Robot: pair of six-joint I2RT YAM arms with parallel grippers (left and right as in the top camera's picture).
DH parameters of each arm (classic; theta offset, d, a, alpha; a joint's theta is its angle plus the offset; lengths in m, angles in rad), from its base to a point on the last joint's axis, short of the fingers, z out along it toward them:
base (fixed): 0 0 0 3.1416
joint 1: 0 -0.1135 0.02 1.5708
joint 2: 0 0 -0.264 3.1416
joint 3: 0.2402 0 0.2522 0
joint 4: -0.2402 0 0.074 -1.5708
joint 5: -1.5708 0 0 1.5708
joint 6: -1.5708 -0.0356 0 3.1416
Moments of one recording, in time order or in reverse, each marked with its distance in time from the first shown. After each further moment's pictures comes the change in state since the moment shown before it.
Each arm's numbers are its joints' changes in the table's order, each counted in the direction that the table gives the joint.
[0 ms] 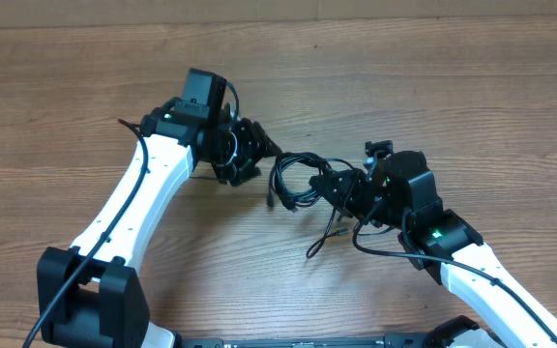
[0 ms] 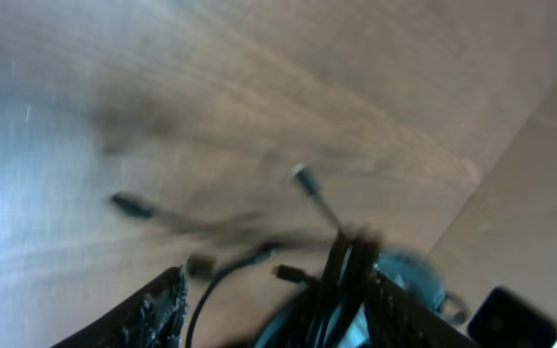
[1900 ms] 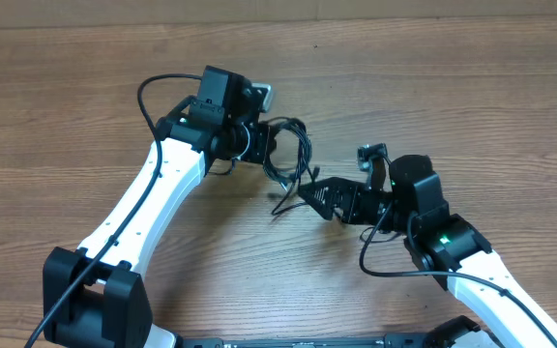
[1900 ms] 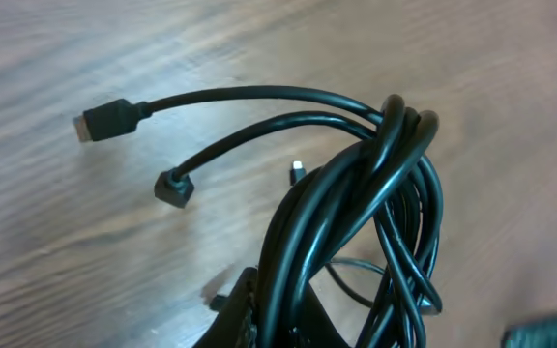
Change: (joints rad) left arm 0.059 -0.004 -0.003 0.168 0.182 -0.751; right arm 0.006 -0.061 0.001 -0.063 0.082 0.382
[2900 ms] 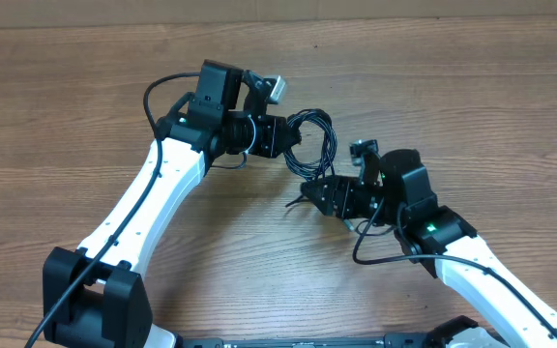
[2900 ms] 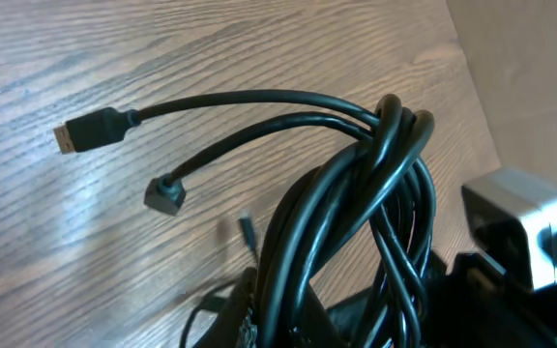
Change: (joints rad) left arm 0.000 0.000 0.000 0.135 -0.251 0.106; right arm 0.000 0.122 0.001 0.060 -0.031 0.084
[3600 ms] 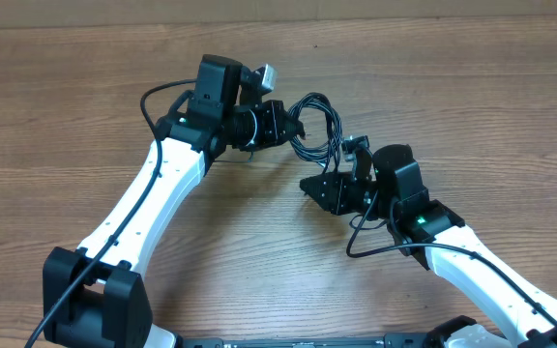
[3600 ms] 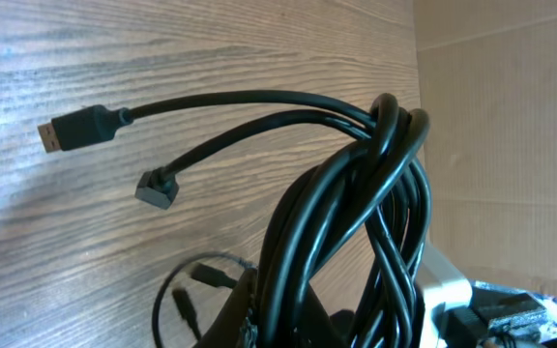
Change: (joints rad) left arm 0.000 0.000 0.000 0.089 -0.009 0.351; right arm -0.001 0.090 0.000 0.110 0.006 0.046
